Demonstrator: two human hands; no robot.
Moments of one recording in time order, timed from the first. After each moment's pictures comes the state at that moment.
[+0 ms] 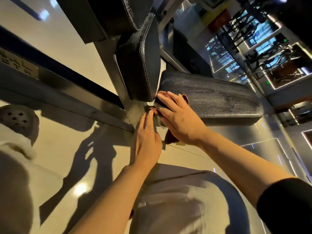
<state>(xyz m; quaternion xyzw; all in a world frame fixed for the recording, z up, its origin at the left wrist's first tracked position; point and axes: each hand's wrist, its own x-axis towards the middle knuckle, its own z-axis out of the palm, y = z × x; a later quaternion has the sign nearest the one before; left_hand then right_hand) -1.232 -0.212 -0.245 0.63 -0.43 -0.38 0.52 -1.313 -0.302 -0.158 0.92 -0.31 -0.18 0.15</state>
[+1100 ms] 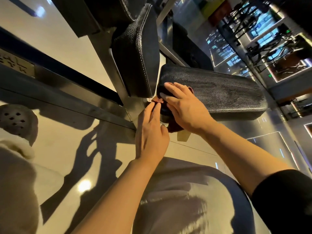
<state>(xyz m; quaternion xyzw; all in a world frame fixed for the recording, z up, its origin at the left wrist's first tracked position) -1.238 -0.221 -0.236 0.62 -0.43 -0.36 0.55 -1.315 -0.322 -0.155 0.91 -0.36 -0.14 0.13</state>
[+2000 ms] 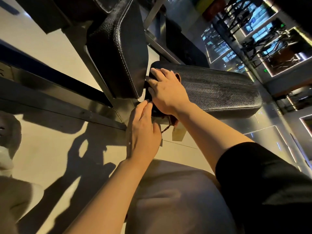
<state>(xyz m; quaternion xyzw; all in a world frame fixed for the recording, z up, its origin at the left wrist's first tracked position) -1.246 -0.240 -0.235 0.65 -0.45 -0.31 0.53 -1.284 -0.367 -0.167 0.88 -0.42 -0.15 0.17</state>
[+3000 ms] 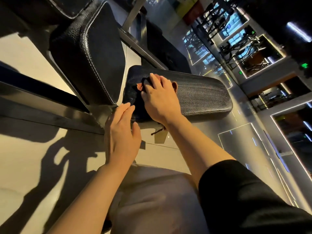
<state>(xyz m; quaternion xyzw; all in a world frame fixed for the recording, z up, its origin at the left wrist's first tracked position) -1.247 -0.248 -0.231 0.63 -0.44 -0.29 0.57 -1.311 -0.363 -0.152 0.83 -0.50 -0.14 0.20</state>
